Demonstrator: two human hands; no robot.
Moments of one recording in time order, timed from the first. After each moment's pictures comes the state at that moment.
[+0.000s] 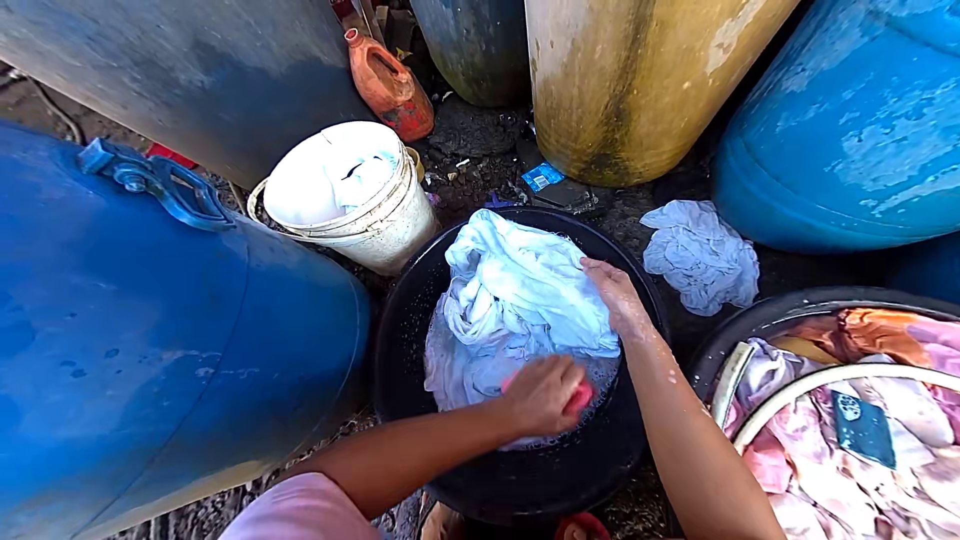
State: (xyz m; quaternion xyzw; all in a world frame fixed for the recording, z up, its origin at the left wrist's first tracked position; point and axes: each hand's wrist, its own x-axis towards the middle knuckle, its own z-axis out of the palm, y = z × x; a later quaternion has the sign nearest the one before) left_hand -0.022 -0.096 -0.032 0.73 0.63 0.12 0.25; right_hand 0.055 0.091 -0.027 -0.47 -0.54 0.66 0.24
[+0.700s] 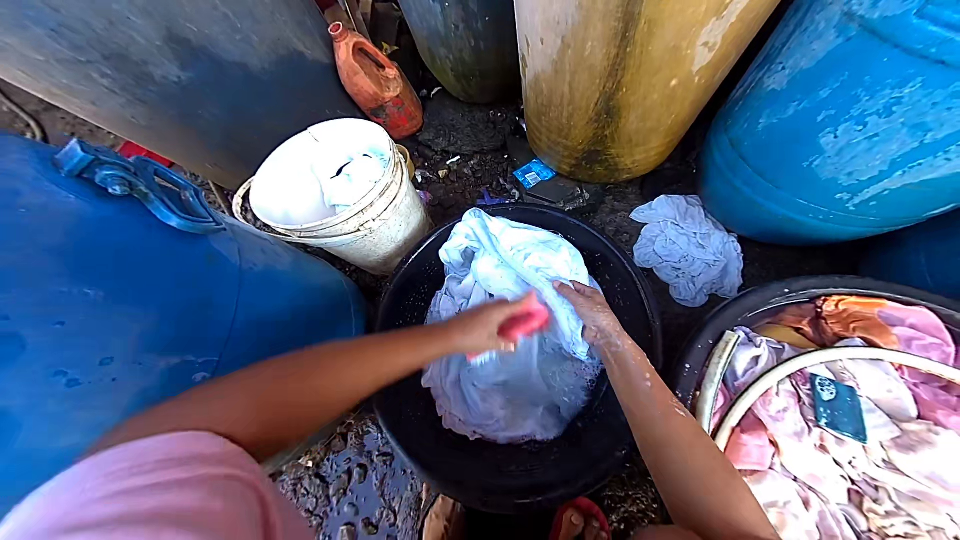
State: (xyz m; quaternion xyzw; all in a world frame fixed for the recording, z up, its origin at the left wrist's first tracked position) left_hand -0.123 -0.061 0.043 0.61 0.67 0.06 0.42; right_hand 0.046 0.057 -0.037 -0.46 -0.45 0.73 0.20
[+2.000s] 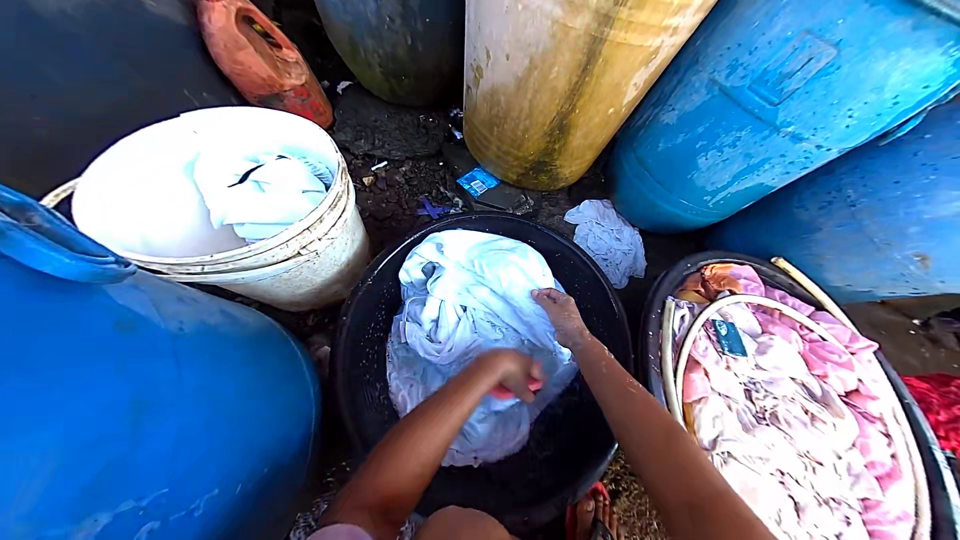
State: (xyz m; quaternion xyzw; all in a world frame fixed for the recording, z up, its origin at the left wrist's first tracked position) left_hand -0.089 -0.046 -0.034 0.69 0.48 -0.15 0.52; right_hand 0.031 0.036 -0.060 -0.58 -0.52 0.58 0.25
